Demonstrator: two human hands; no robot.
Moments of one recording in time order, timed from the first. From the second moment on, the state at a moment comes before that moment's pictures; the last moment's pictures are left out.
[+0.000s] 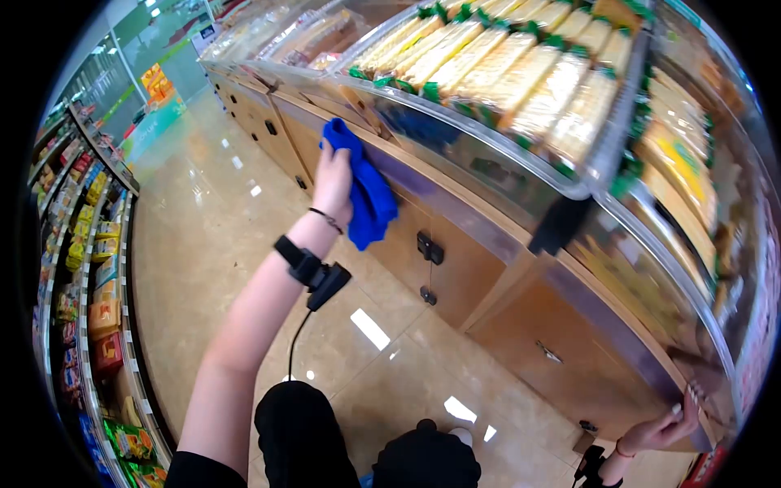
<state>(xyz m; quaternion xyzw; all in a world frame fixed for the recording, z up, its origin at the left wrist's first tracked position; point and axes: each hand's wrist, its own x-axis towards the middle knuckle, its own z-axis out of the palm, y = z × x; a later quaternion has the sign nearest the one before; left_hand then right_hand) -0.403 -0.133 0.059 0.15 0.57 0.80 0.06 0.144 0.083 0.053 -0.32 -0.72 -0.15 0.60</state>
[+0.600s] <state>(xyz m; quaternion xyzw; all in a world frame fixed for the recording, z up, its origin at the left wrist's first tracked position) -0.574 -0.180 0.012 0.20 0.64 0.74 -0.04 0.108 0.052 0.052 -0.49 -0.66 -0.23 0.52</state>
